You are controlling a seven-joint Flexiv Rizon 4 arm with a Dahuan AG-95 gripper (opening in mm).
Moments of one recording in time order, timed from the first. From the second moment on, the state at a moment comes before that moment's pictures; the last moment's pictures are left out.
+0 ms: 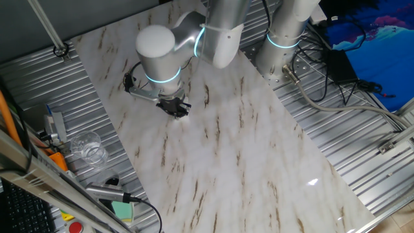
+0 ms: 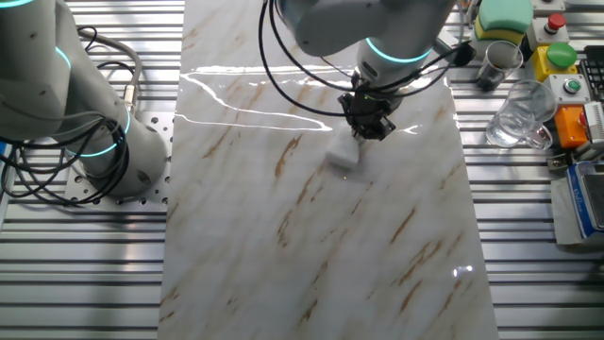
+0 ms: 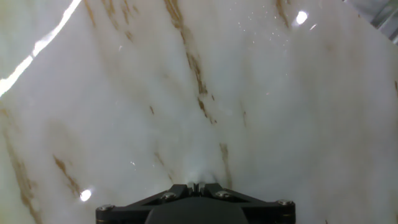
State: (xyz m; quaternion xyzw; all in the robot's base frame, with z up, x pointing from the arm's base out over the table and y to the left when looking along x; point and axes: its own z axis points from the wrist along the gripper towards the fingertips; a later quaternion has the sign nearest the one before) arm 0.477 0.056 0.020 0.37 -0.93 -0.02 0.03
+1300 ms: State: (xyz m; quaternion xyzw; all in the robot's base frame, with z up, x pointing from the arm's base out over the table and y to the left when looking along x) arm 0.524 0.120 0.014 0.36 -0.93 -0.04 0.01
